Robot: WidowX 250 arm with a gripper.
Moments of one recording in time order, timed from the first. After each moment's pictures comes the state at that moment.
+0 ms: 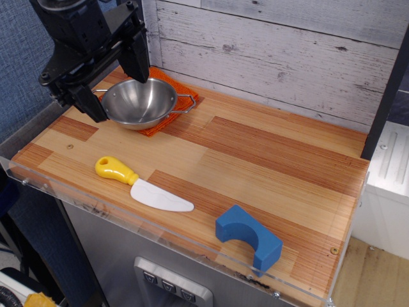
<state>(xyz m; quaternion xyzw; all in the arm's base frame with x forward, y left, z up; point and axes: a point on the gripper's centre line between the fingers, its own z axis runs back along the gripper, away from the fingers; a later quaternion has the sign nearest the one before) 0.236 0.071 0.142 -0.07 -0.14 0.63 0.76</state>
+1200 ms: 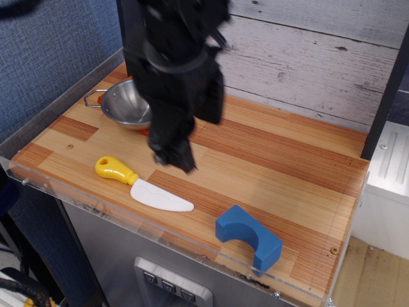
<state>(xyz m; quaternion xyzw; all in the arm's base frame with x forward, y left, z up) 0.237 -0.023 0.114 -0.08 -0.14 0.70 0.70</state>
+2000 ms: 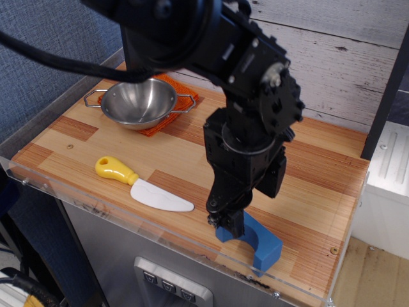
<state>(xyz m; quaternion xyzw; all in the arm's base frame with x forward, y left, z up) 0.243 -0.074 0.047 -0.05 -0.08 0.62 0.78</state>
